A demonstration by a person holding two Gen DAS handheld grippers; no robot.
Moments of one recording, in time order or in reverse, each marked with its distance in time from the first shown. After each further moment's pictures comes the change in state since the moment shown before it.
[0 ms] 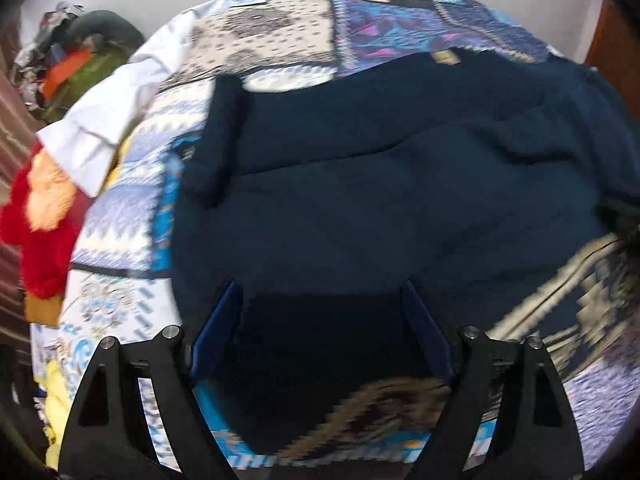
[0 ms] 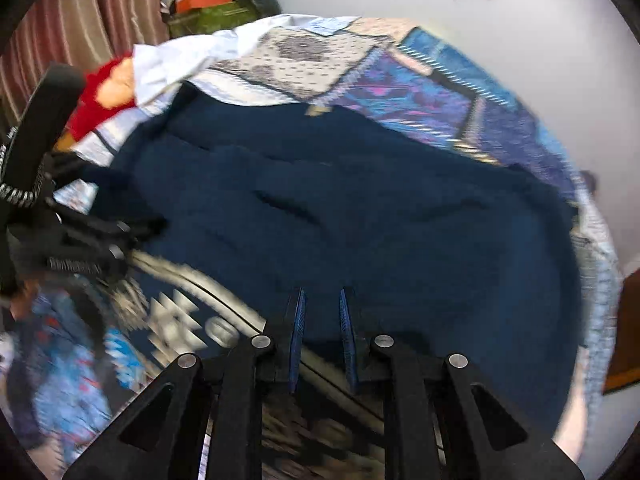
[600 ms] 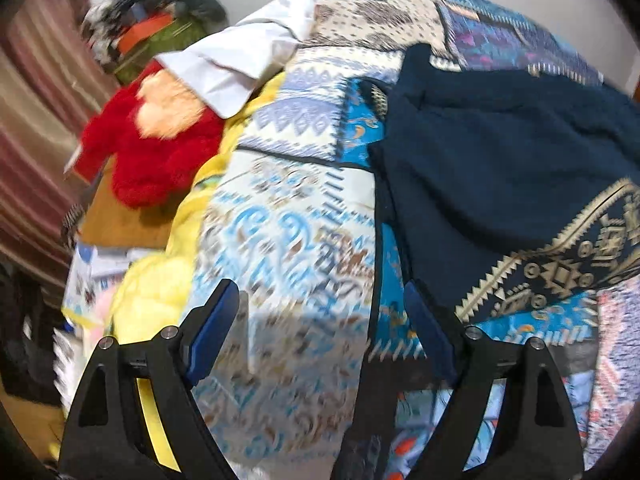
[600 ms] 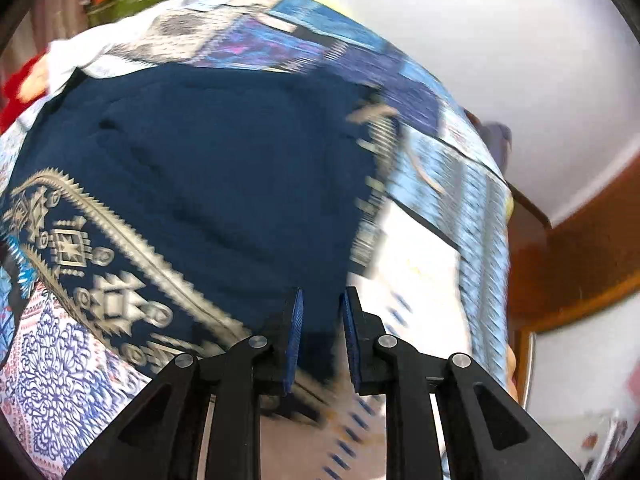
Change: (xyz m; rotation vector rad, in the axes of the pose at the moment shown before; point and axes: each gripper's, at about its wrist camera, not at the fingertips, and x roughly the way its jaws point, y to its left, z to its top) left arm -0.060 0.094 -0.082 -0.186 -0.003 0.125; right arm -0.038 -0.116 -0.063 0.175 0.128 -0.224
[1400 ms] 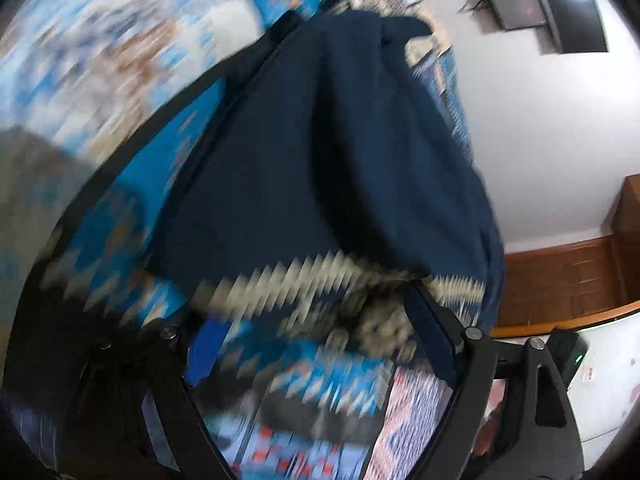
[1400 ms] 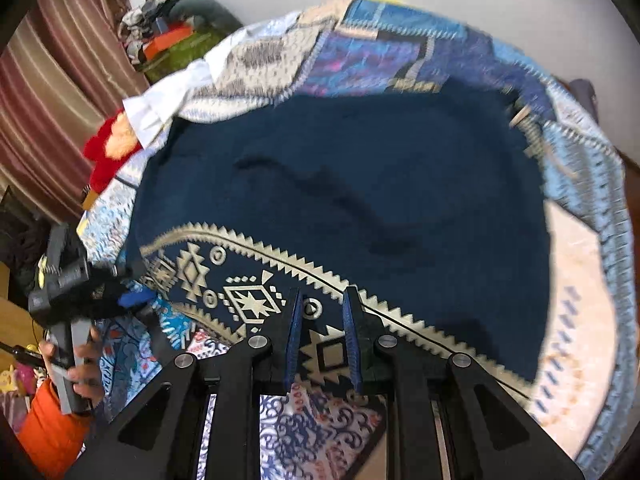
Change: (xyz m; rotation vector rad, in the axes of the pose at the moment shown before) left arm 0.084 -0.043 -0.021 -0.678 0.107 -0.816; right arm -0.001 0.081 0.015 0.109 -0.004 0.458
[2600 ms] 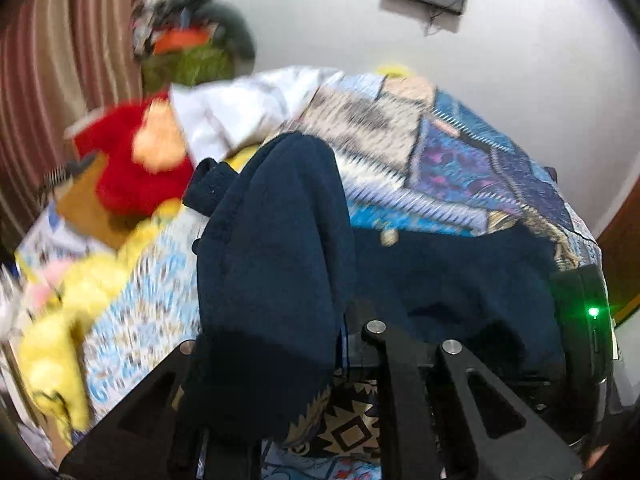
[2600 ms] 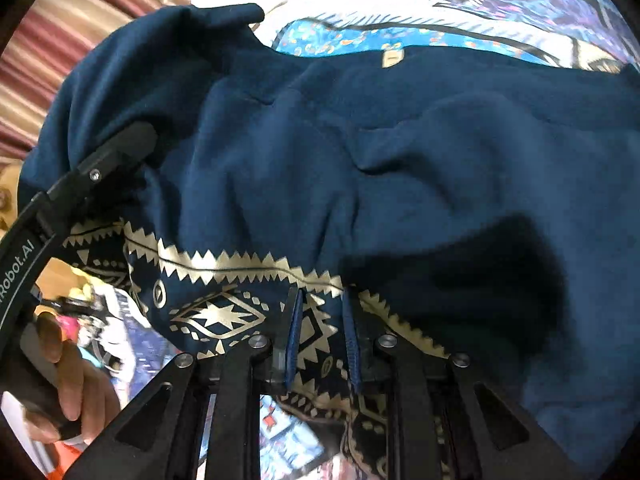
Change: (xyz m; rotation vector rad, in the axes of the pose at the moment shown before) left arm -0.077 -0.140 -0.025 0.567 -0.423 0.583; right arm 0.086 0.130 0.026 -0.058 0.297 0.284
